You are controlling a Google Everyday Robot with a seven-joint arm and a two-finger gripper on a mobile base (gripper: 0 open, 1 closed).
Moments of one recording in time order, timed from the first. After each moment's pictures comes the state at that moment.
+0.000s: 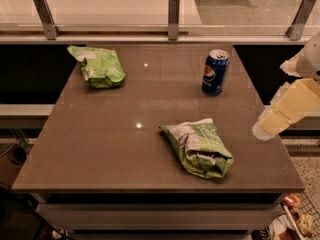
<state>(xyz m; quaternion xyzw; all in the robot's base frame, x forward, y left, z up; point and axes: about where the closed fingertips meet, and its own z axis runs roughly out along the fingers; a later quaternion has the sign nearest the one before) 0.429 -0.206 0.968 -0.45 0.86 0.06 0.22</state>
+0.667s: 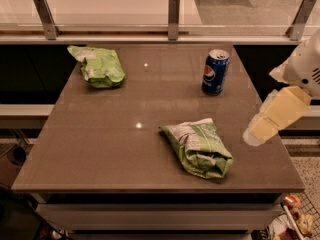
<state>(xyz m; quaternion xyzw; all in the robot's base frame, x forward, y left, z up) 0.430 -0.194 0.953 -0.46 0.86 0.07 0.21</state>
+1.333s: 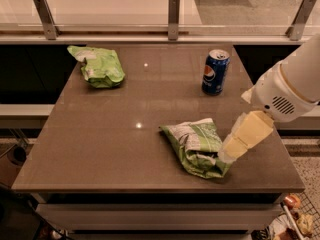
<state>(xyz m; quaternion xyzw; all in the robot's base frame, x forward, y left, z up) 0.434 -0.160 0.894 -0.48 0.85 0.12 0.20</state>
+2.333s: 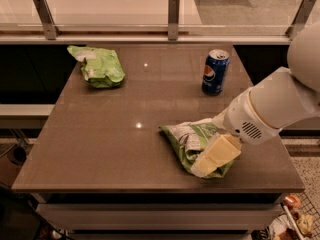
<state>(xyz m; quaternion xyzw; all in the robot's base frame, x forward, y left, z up) 0.420 -0.112 0.852 -0.49 0.83 0.16 0.21</state>
